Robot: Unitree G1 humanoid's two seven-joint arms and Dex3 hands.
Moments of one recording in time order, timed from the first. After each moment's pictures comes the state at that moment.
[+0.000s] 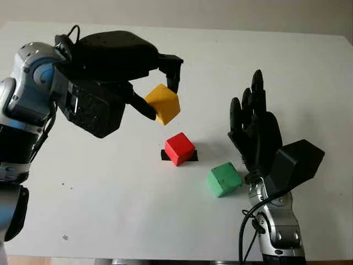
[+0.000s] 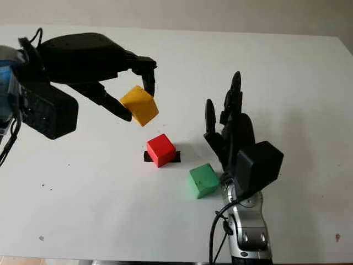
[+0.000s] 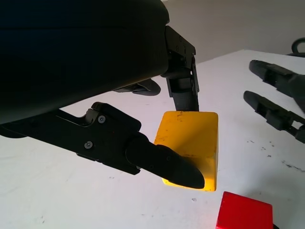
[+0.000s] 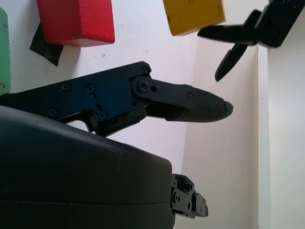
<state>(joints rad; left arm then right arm) -1.06 0.69 -0.27 0.26 0.37 -0.44 -0.82 -0.13 0.01 0.00 -0.20 -0.02 0.09 -0.03</state>
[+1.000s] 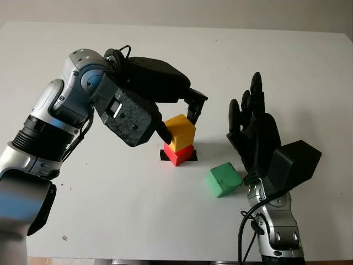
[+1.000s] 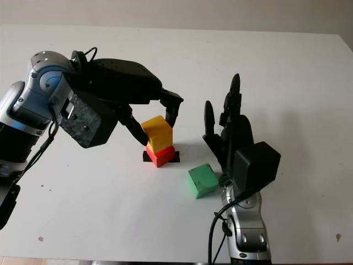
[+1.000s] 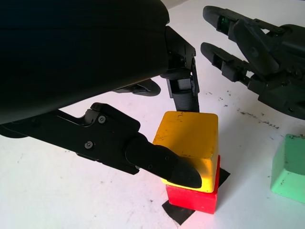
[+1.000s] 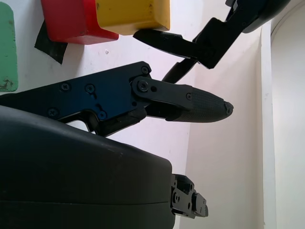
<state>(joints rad) -1.04 0.58 -0.37 0.24 0.38 -0.39 -0.95 -0.13 0.02 0.01 -0.21 -0.03 0.10 -0.04</state>
